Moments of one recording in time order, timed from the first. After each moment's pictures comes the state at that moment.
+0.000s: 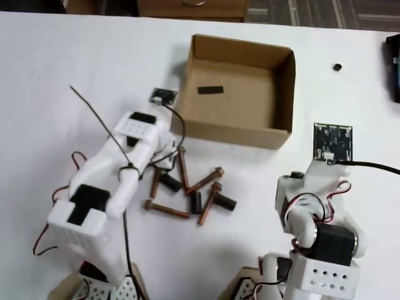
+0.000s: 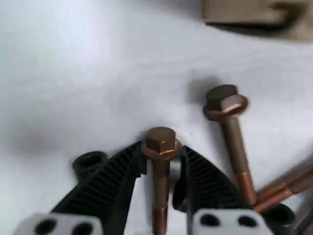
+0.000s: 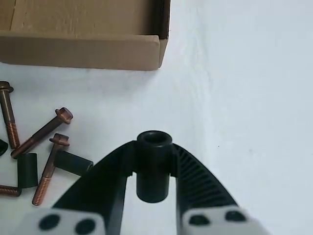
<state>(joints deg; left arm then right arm) 8.1 18.6 17.9 60.4 7.9 6.9 -70.9 48.0 84.1 5.9</state>
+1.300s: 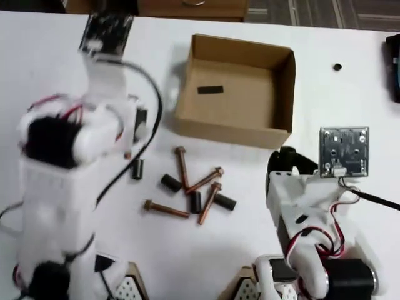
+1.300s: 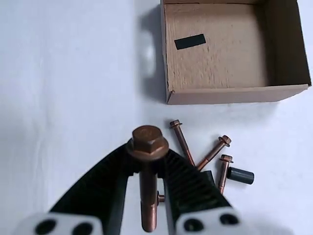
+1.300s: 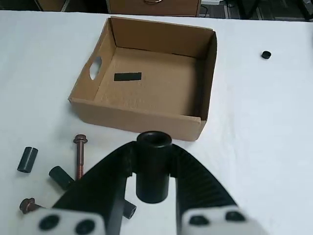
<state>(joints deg) 7.8 -25.8 -15.8 101.3 8.0 -6.2 -71.1 26.2 87.4 0.4</state>
